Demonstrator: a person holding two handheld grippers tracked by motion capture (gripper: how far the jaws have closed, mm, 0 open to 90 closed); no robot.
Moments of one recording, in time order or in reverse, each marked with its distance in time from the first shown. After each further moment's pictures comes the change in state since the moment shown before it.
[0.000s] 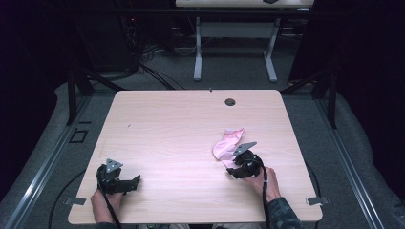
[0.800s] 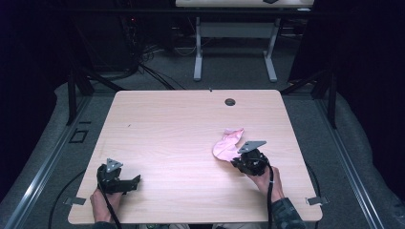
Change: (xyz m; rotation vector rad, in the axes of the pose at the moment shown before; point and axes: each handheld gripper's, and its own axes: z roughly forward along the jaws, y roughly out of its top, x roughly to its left) left arm 0.000 0.001 0.000 0.001 -0.001 0.009; right arm 0.002 0.002 -0.028 -0.105 -0.026 0.031
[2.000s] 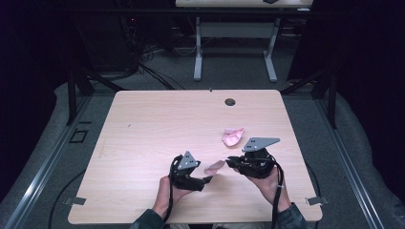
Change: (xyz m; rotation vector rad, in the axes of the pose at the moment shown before) left arm -0.192 0.086 0.032 -0.125 -0.542 0.326; right arm 0.038 0.035 -0.075 -0.163 0.130 0.010
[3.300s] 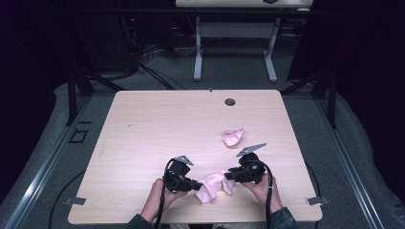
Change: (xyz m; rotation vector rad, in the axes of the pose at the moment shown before) left arm 0.009 -0.004 -0.015 0.310 -0.182 -0.251; right arm -0.032 -0.052 0.063 0.207 0.069 0.198
